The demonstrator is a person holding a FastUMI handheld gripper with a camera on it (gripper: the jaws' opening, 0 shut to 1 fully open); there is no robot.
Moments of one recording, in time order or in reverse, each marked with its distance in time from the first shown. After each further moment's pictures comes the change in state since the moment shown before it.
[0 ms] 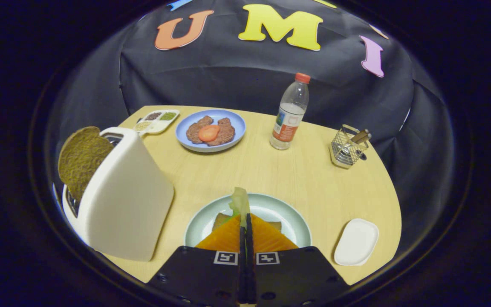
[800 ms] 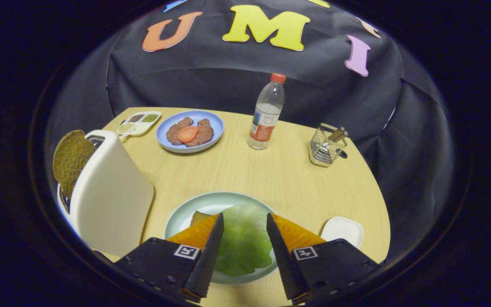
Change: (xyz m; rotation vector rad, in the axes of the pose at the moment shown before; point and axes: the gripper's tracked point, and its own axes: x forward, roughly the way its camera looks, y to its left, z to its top) arm -0.030 -0.033 0.006 0.052 -0.049 -0.090
